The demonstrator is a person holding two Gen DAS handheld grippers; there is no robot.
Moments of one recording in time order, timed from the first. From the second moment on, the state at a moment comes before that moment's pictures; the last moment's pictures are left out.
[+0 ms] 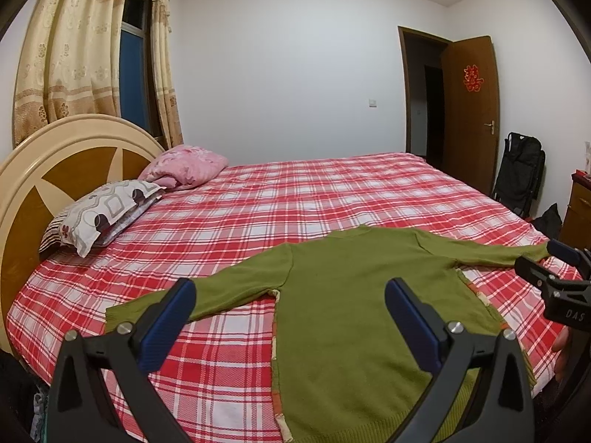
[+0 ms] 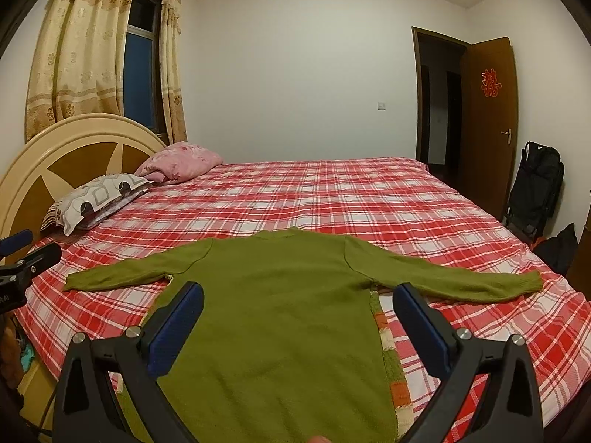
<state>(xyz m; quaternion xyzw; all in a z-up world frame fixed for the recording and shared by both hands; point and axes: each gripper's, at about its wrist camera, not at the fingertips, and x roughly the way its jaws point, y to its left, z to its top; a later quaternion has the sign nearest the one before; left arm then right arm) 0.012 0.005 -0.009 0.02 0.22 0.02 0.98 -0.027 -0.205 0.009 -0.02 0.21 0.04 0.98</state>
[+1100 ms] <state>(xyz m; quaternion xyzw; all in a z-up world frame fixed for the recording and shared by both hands) 0.016 0.010 -0.016 0.02 0.22 0.03 0.97 -0.026 -0.209 0.005 -0.01 0.21 0.03 0.98</state>
